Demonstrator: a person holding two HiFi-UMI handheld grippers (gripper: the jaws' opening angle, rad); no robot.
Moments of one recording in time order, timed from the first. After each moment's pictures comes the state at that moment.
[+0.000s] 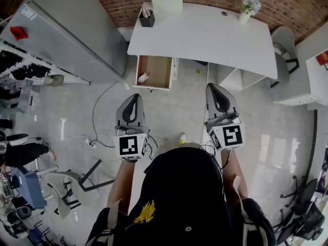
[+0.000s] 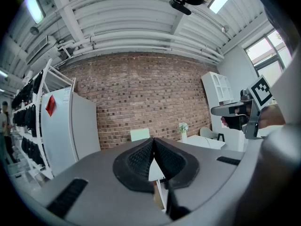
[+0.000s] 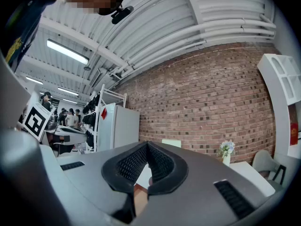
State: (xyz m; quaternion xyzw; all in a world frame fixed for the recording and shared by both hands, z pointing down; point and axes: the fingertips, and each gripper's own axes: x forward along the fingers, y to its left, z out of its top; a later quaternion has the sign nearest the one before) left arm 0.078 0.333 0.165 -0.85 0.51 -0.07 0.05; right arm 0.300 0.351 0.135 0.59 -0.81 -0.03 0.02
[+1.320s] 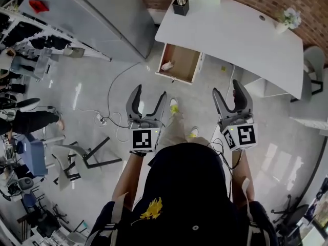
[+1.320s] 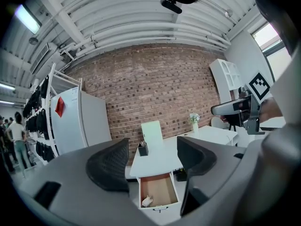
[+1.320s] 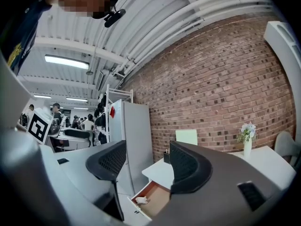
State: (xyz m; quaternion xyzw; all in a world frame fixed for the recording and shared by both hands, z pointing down) left arm 0.052 0.298 0.180 -0.82 0.57 -0.10 0.04; right arm 0.268 0.287 0.176 0.52 -0.85 0.04 0.01
